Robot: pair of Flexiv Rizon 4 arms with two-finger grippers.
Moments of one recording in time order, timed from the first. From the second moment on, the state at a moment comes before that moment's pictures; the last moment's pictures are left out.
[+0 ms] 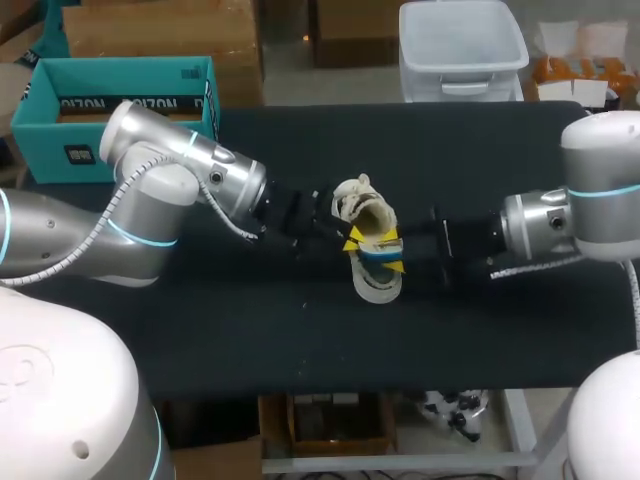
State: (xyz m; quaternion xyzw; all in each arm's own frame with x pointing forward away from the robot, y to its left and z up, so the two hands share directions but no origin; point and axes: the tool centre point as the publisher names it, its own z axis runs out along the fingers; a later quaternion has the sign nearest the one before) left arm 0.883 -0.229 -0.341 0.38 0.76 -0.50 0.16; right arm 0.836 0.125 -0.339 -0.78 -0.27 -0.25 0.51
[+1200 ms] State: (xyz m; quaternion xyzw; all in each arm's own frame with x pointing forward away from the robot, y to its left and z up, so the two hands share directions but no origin) left arm 0.874 -0.230 -0.336 0.39 0.76 -0.49 0.17; right arm 0.851 0.128 -0.340 -0.78 -0.29 -0.27 0.49
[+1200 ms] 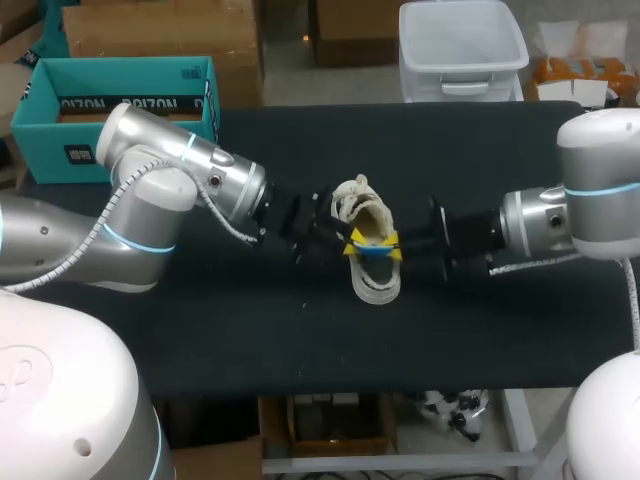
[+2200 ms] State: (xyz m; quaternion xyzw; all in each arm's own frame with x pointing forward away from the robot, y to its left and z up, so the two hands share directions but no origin) left arm 0.878 -0.238 -0.345 0.39 0.76 -0.49 0.16; right arm 0.828 0.117 -0.327 -0.79 -0.27 -0.28 0.47
